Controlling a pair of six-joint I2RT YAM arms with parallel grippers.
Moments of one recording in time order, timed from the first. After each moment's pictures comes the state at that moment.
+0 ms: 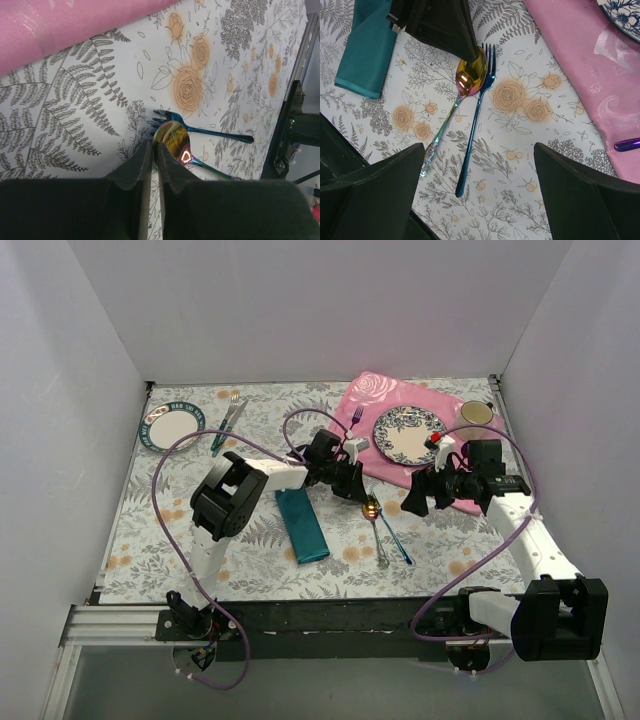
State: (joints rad) left arm -0.67 2.17 1.38 0.04 0.70 -0.33; right arm 0.07 1.14 0.81 -0.59 -0.67 -0.26
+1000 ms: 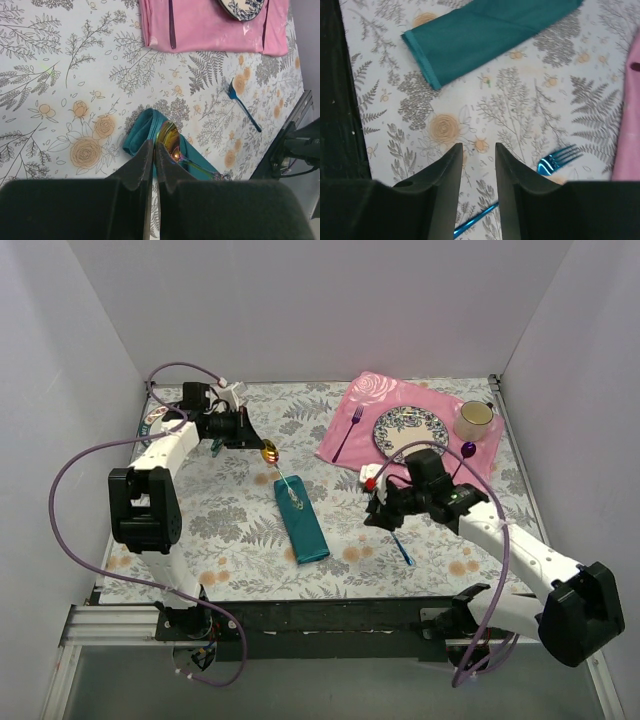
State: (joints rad) left arm -0.04 1.81 1.42 -0.52 0.81 -0.04; right arm 0.51 1.14 0.80 -0.47 -0.67 -0.55
